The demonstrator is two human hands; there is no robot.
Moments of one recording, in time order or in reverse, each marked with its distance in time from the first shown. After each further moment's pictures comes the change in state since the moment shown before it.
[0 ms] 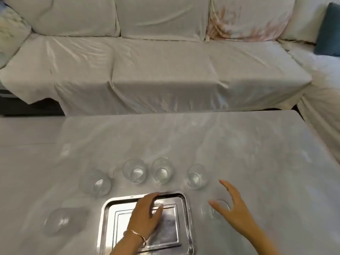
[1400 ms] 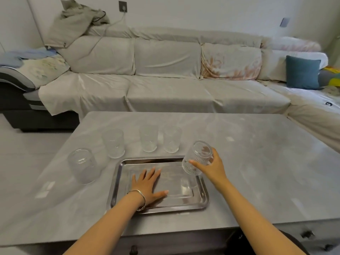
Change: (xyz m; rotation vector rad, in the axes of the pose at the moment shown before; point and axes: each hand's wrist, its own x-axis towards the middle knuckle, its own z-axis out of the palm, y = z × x) left_hand -0.023 -0.133 0.041 0.786 -0.114 0.226; right_hand -0.006 0.084 0.127 0.300 0.211 -0.497
